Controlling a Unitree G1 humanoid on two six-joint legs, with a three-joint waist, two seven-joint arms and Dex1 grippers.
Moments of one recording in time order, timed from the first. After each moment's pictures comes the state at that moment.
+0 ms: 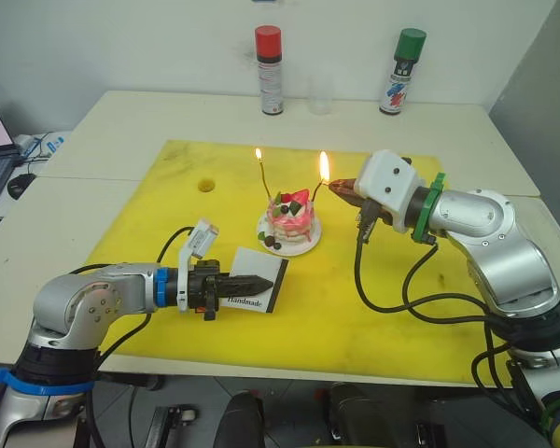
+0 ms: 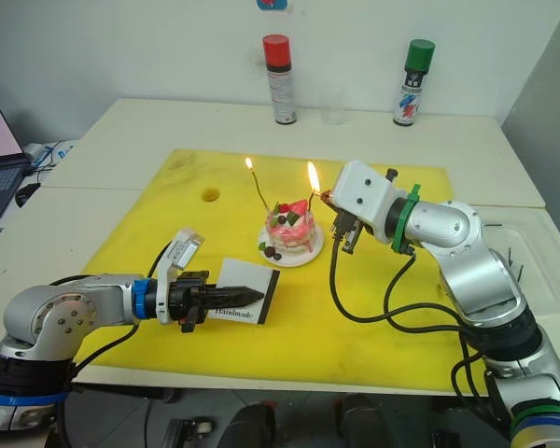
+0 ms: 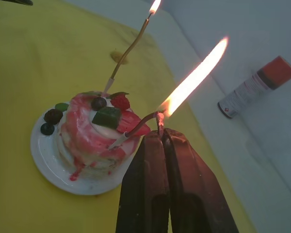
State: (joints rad) left arm -0.35 0.75 0.06 -0.22 -0.94 1.12 -0.99; right arm -0.67 -0.63 0.21 -0.44 0.07 0.64 0.74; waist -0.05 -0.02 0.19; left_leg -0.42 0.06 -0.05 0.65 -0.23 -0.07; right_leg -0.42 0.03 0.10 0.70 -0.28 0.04
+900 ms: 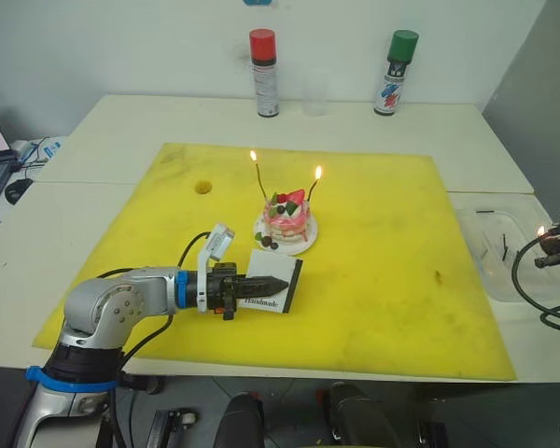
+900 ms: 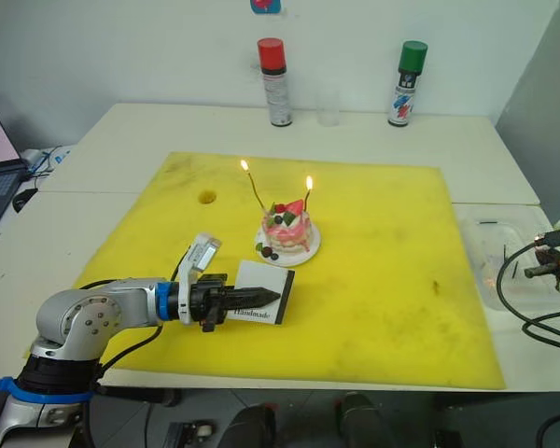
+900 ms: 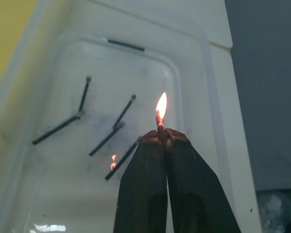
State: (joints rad) left arm -0.36 0.65 0.03 -0.19 -0.92 1.11 -0.96; right arm -0.18 -0.86 -0.47 -0.02 0.10 0.82 0.60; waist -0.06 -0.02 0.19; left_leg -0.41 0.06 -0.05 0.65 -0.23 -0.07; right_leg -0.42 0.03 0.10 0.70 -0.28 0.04
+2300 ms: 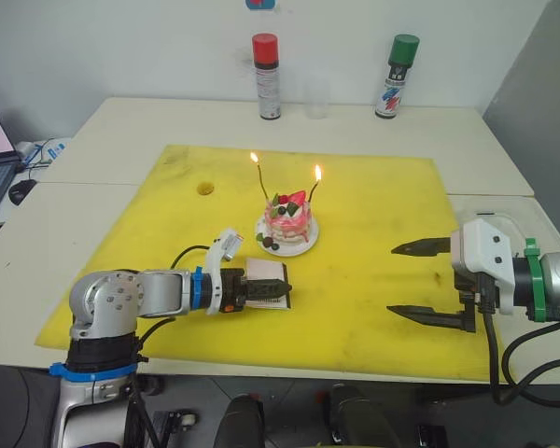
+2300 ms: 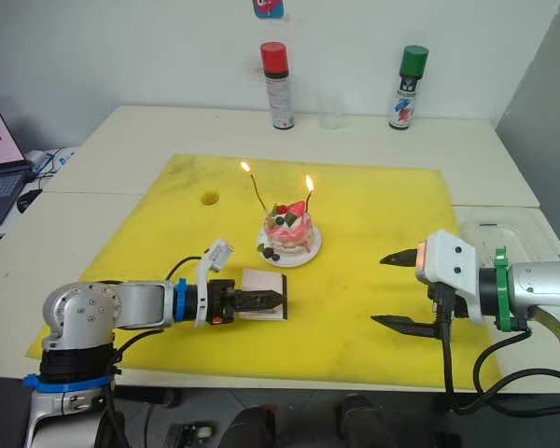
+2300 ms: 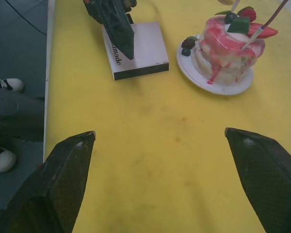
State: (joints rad) left arm -0.43 0.53 0.20 -0.21 -1.05 1.54 -0.43; right arm -0.17 -1.05 -0.20 -0.70 0.60 0.70 1.04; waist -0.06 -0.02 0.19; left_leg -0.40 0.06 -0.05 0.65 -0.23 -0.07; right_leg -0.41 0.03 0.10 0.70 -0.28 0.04
